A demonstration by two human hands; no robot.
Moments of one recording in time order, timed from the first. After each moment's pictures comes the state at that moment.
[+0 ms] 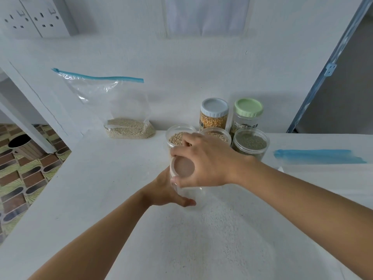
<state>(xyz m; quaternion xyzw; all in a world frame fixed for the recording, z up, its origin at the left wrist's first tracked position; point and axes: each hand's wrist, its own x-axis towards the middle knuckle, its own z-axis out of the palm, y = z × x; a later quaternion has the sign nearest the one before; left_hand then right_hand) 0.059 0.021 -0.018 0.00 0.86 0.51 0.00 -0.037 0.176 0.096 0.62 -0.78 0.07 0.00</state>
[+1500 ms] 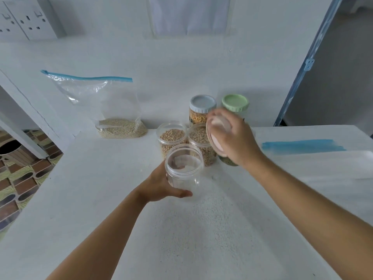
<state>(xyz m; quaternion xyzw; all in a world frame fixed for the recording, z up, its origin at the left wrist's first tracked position) 0.060 0.032 -0.021 0.00 0.86 0.51 -0.04 -0.054 0.233 0.093 0.32 -0.77 0.55 -0.02</state>
